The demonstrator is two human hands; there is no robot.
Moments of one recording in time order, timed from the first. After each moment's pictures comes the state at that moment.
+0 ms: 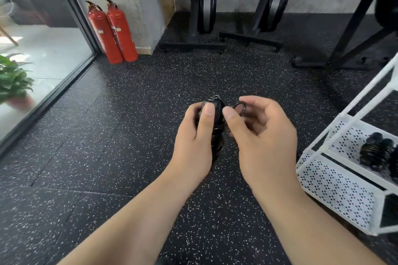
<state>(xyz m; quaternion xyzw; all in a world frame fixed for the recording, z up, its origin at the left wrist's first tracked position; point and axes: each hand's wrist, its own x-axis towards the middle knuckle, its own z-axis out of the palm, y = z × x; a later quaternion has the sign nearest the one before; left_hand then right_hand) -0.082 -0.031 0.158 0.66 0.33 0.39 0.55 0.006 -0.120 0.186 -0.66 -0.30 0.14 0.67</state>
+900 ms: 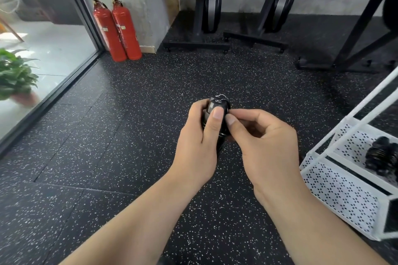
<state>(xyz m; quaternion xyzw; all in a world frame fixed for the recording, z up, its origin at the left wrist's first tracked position) -0.089 -0.028 0.159 0.70 0.32 0.39 0.51 0.003 -0.117 0.183 -0.65 -0.29 0.22 0.66</state>
